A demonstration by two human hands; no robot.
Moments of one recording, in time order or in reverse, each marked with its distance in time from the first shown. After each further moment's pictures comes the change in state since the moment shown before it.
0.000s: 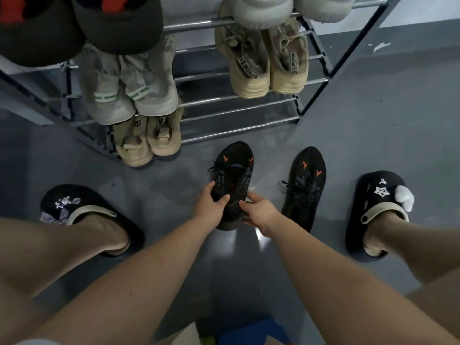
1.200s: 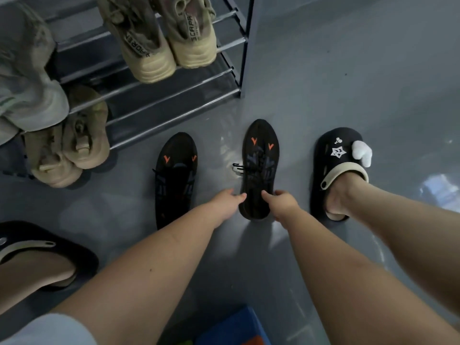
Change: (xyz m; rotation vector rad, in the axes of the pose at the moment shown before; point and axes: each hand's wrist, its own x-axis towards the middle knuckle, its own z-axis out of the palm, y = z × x) left_hand -0.002 0.038 0.141 0.318 -0.413 -0.196; right_hand 0.017 0.070 -0.145 0.052 0.445 0.190
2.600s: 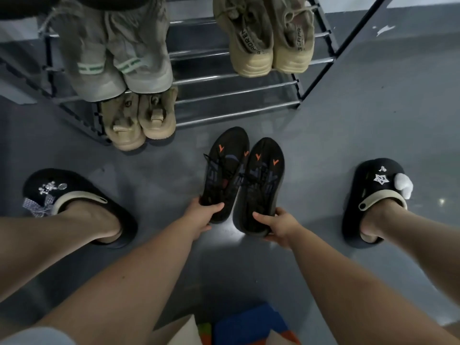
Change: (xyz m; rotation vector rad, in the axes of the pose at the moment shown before) left_hand -0.018 -0.133 -0.104 -0.594 0.187 -0.113; right_hand -0.052 0.011 0.088 0.114 -0.294 0.072
